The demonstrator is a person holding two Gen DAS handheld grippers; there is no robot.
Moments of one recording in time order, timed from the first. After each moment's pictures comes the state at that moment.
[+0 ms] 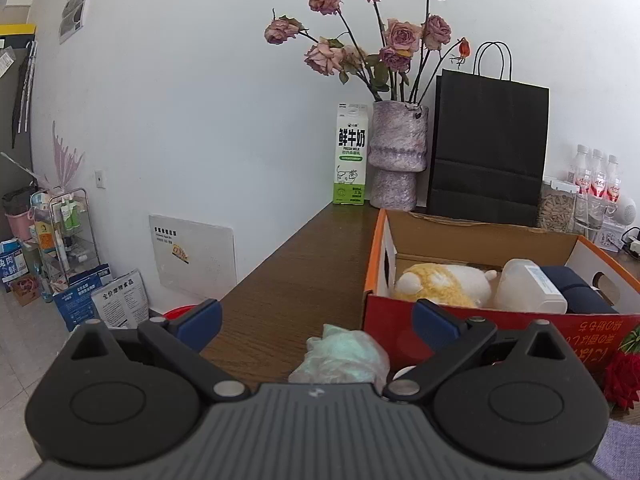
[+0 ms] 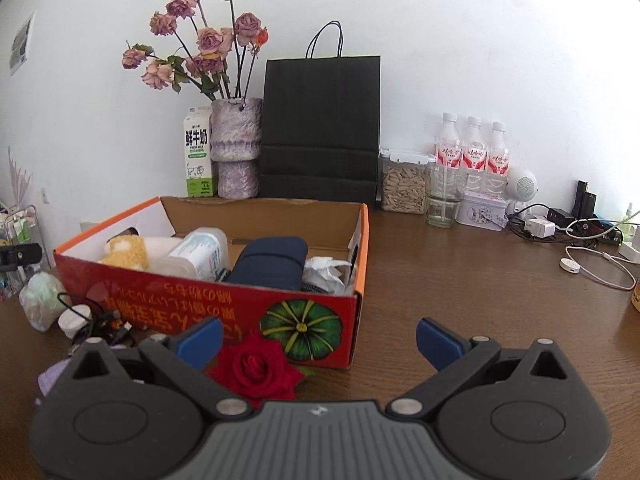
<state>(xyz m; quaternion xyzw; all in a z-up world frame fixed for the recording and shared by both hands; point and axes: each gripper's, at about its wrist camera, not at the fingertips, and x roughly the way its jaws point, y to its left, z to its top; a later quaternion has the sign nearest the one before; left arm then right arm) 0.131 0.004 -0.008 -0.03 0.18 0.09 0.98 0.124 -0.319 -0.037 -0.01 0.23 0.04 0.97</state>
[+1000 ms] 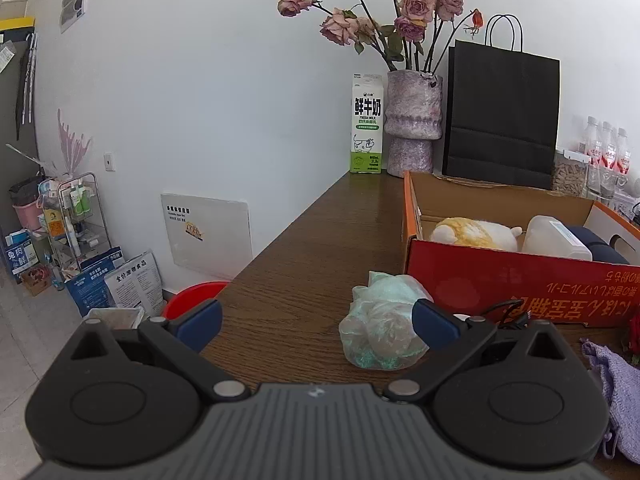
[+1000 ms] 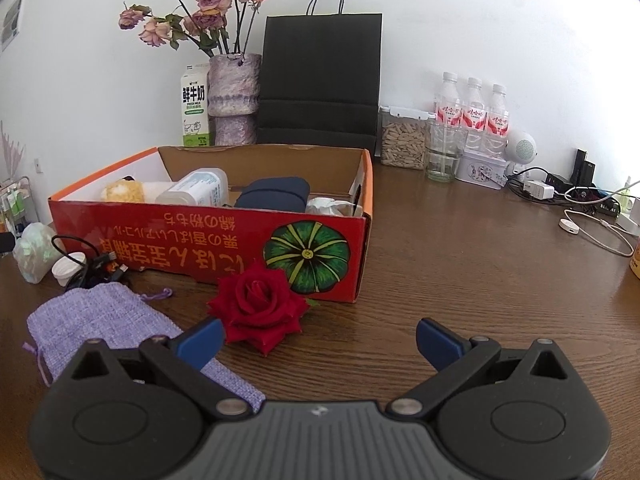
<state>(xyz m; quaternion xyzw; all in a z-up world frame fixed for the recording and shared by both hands) 0.122 0.023 -0.026 -0.02 0.22 0.10 0.97 0.126 -0.307 -0.062 -0.02 0.27 0.03 0.96</state>
